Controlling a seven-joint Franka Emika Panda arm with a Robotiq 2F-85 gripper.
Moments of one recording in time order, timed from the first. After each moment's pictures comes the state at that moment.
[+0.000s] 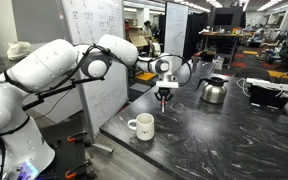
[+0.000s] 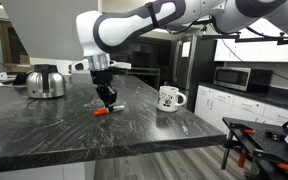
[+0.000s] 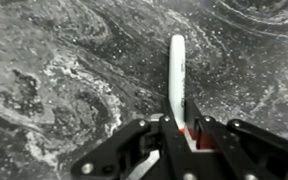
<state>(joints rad) 0.08 1.03 0.12 -1.01 -0.29 1.86 -0.78</state>
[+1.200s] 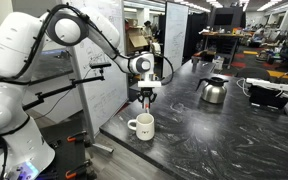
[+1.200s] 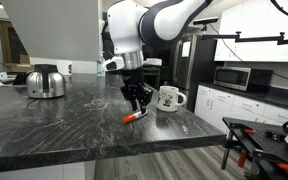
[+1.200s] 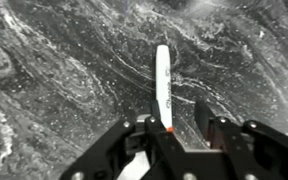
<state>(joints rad) 0.09 0.57 0.12 -1.77 -0.35 2.12 -0.78</state>
